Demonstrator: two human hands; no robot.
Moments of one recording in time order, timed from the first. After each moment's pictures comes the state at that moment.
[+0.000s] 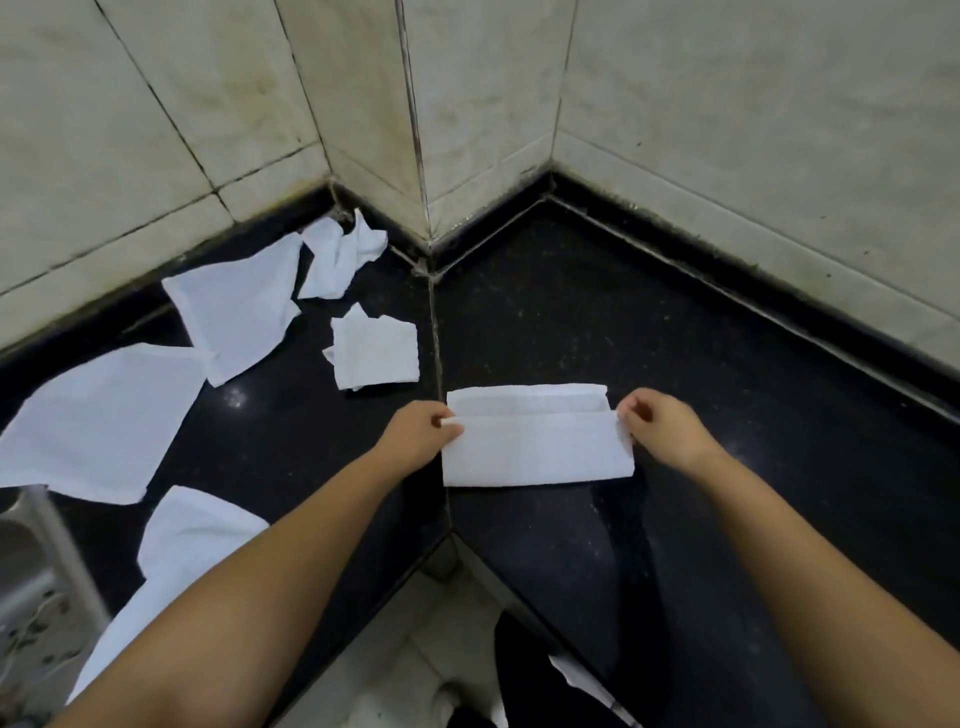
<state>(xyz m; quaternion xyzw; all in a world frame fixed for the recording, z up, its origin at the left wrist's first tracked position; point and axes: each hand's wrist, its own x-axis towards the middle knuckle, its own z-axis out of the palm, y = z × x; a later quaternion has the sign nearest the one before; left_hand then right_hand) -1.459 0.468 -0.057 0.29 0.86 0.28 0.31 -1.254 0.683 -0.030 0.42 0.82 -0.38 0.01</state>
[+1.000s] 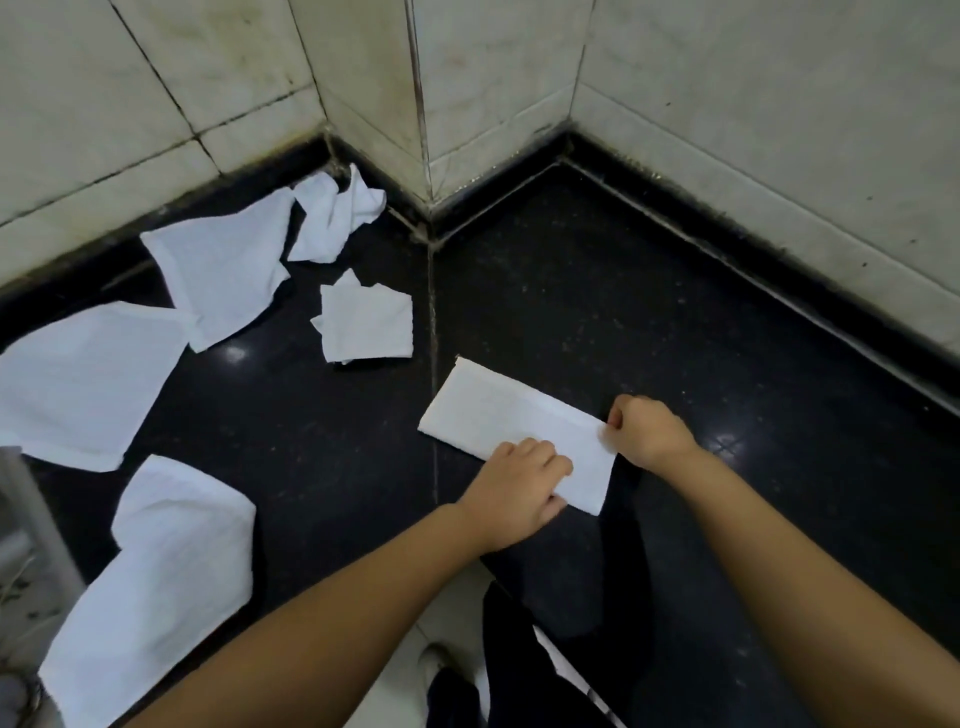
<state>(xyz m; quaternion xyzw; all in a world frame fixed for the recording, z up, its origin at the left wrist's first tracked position) -1.349 0.500 -0.078 0.62 0.76 0.13 0.15 -1.273 0.681 -0.054 0.40 0.87 -0.20 0.20</state>
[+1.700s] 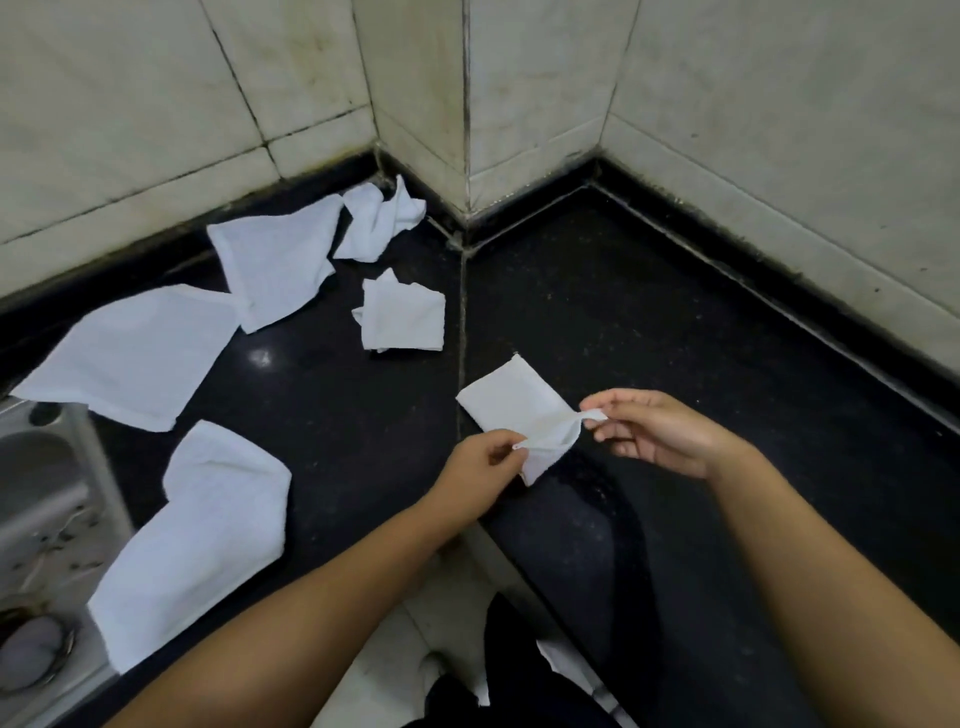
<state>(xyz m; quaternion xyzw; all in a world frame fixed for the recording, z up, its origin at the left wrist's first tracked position) -1.360 0.452 -0.060 0.26 0.75 0.50 0.34 -1.265 0.665 -0.010 0.30 0.58 -0.74 0.13</state>
